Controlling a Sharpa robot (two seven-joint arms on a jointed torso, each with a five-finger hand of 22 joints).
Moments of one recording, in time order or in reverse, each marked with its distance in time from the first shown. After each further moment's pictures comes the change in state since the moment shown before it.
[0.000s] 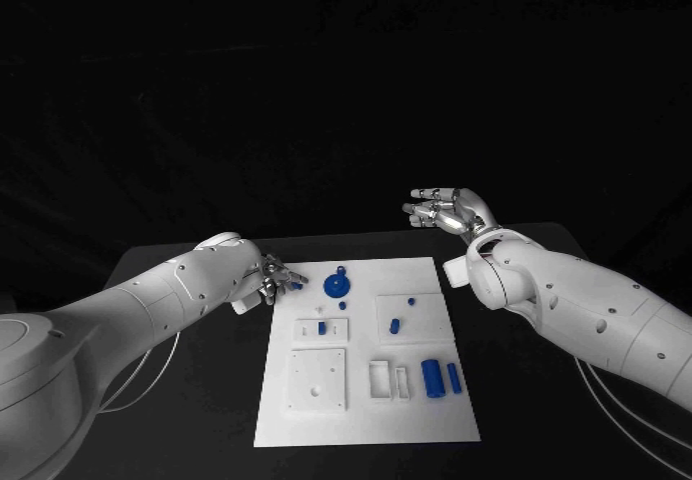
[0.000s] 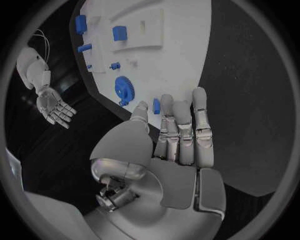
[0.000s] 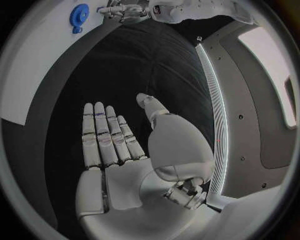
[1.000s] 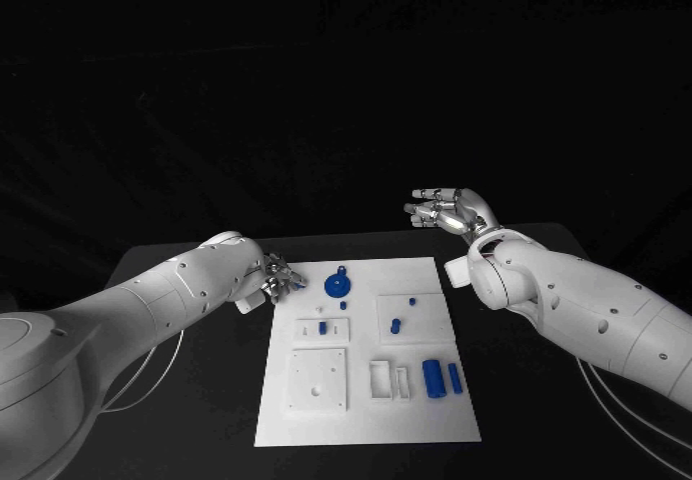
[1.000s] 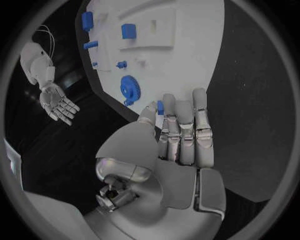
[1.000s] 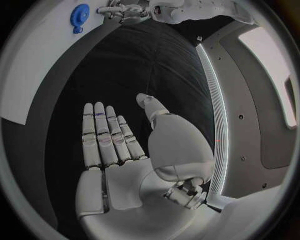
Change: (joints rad) left arm 0.002 0.003 0.001 0.003 0.045 0.006 0.013; left_hand 0.132 0.108 0.079 -0.096 0.068 -0.007 0.007 -0.033 -0.025 -0.004 -0.003 0.000 -0.005 -0.007 0.000 0.000 -0.001 0.000 -0.006 0.001 0.000 0.000; right arm 0.000 -0.002 0.000 0.000 0.000 0.002 -0.002; right_hand 0.000 0.000 0.000 0.000 0.007 0.000 0.000 0.000 -0.001 0.000 0.000 0.000 0.000 0.000 0.000 0.000 0.000 0.000 0.000 0.000 0.000 0.000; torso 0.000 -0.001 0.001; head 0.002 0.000
